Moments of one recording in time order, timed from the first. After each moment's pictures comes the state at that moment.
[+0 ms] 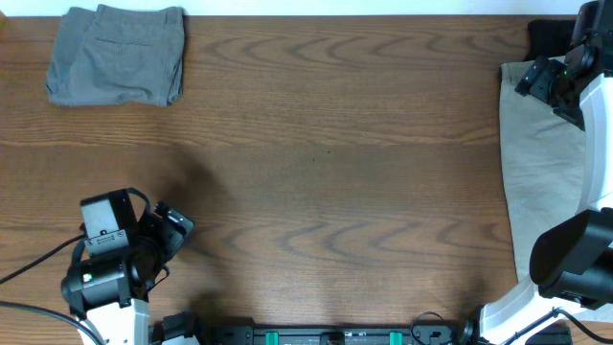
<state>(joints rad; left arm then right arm) 0.27 0.82 0.78 -1.12 0.07 -0.70 -0.25 1.85 1.82 -1.14 0.22 0.40</state>
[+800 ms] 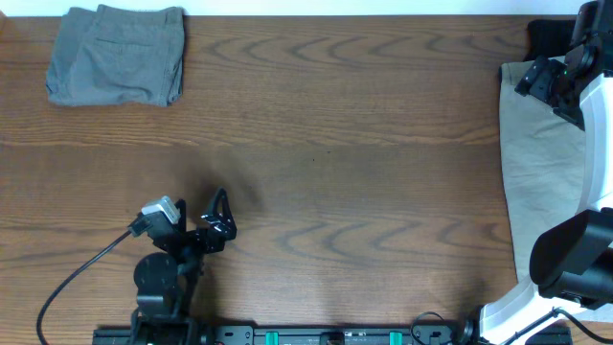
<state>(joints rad) -0.05 0.15 0.12 -0.19 0.07 -0.55 -0.25 1.85 1.82 -1.14 0.22 0.40</state>
